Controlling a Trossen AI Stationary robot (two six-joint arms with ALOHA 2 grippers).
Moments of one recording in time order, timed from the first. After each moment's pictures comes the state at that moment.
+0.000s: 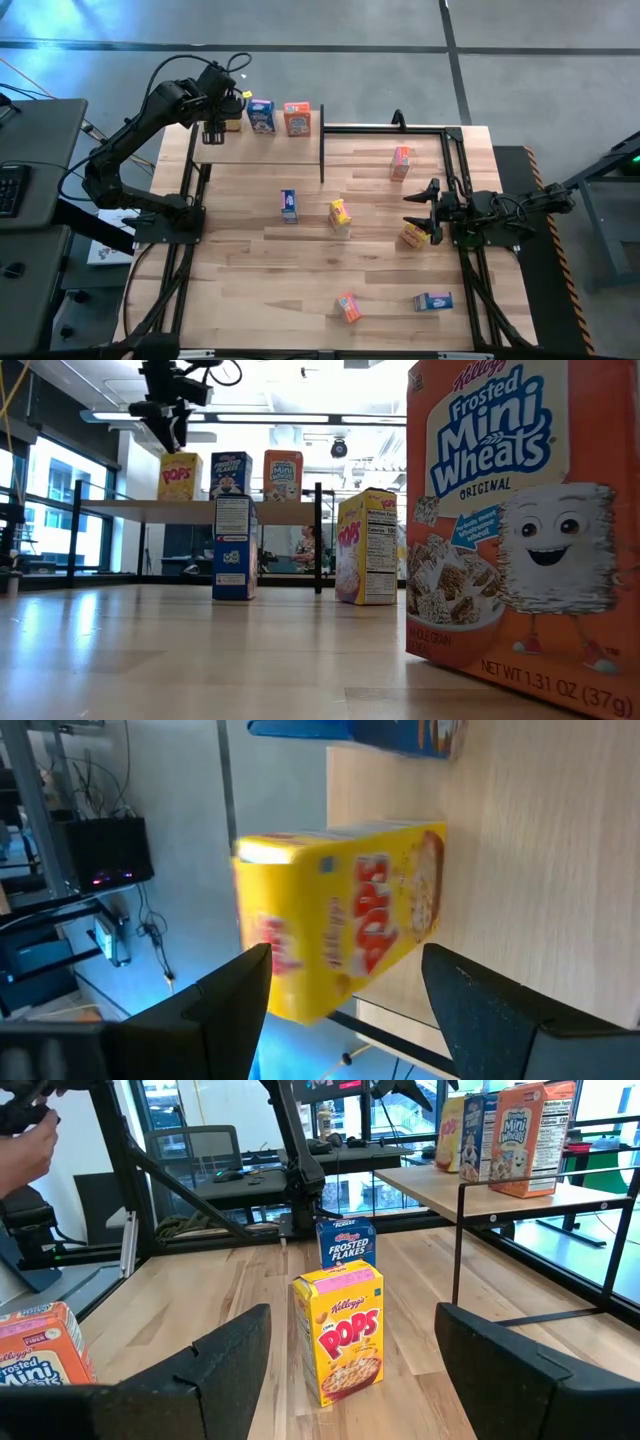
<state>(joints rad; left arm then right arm) 0.80 1.30 1.48 -1.23 -0.43 0.93 0.24 0.01 0.05 -0.06 0.31 0.08</state>
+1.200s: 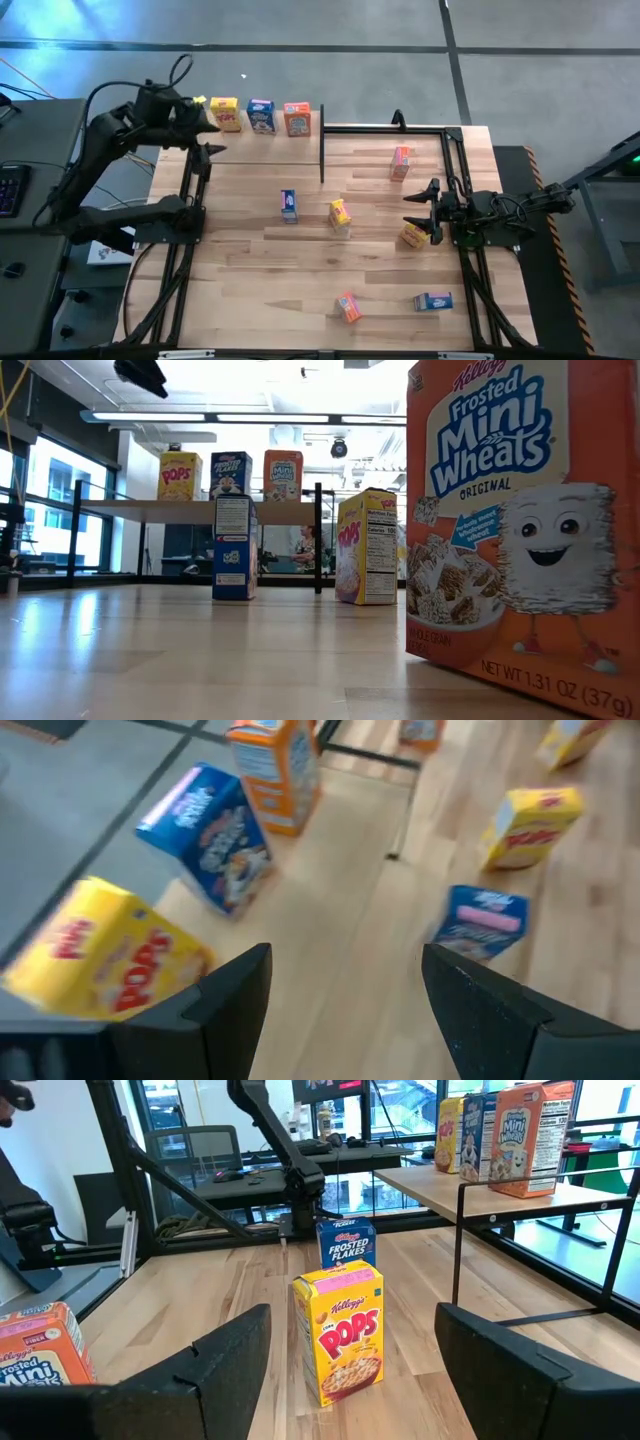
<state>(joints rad) 0.80 0.90 1.36 -1.22 0.21 0.34 0.24 0.01 0.05 -0.06 0.31 0.08</state>
